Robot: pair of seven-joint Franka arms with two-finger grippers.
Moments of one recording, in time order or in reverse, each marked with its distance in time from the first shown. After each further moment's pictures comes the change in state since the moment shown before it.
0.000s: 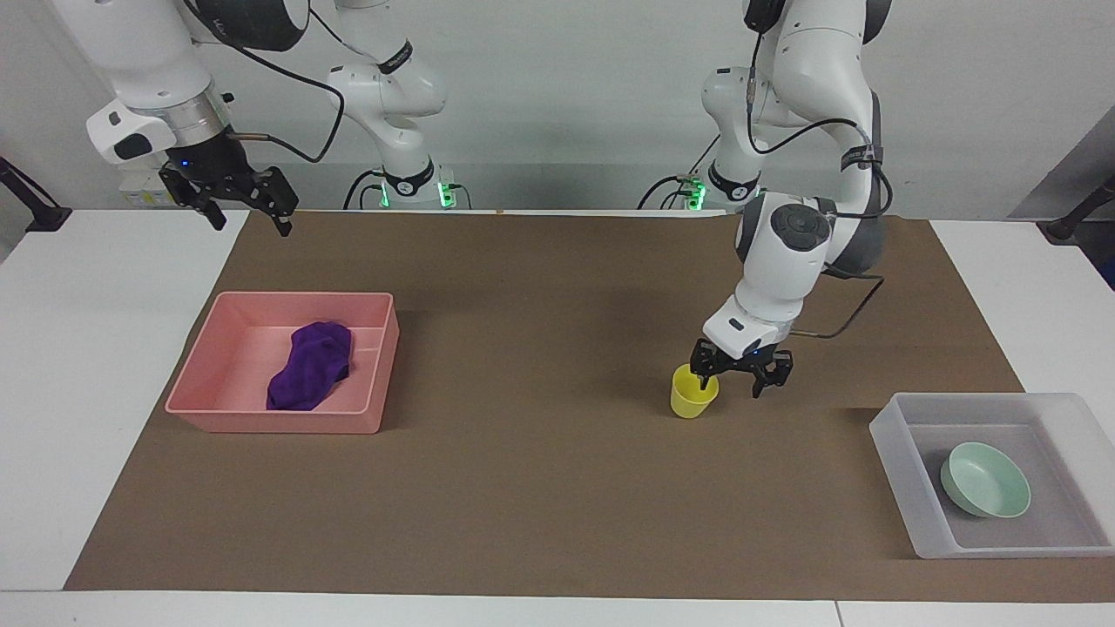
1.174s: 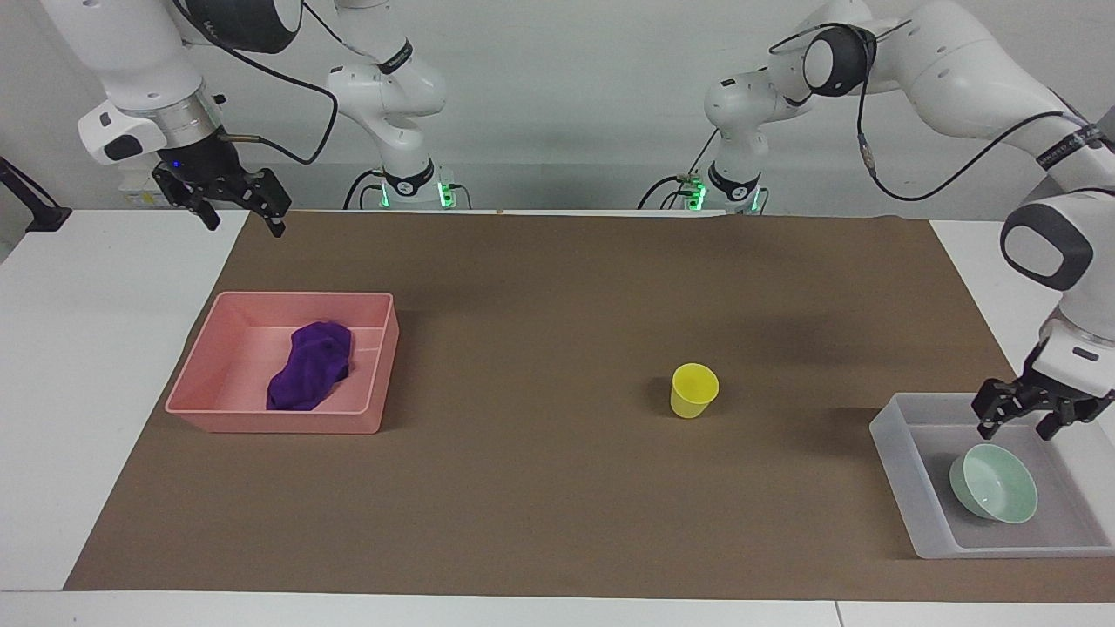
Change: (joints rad) left arm 0.421 0.175 0.004 0.588 0.000 -0.297 0.413; right arm 0.000 0.001 -0.016 0.000 0.000 0.000 0.000
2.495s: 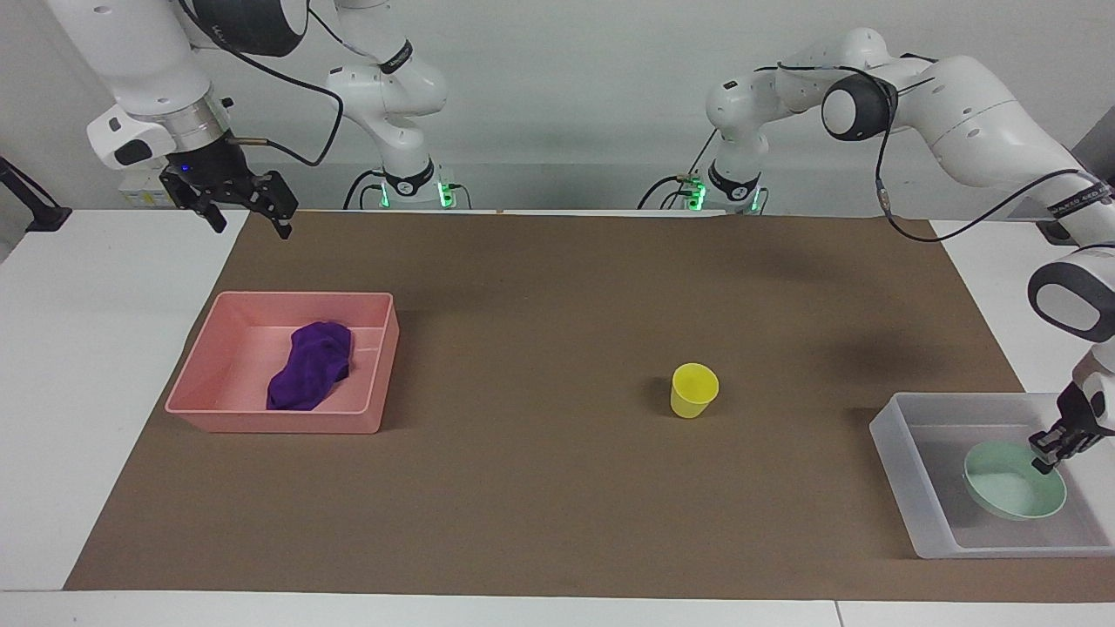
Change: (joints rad) left arm 0.162 0.295 0.022 0.210 -0.027 0.096 -0.203; right arm 0.062 0.004 -0.047 -0.006 0.000 0.000 0.000
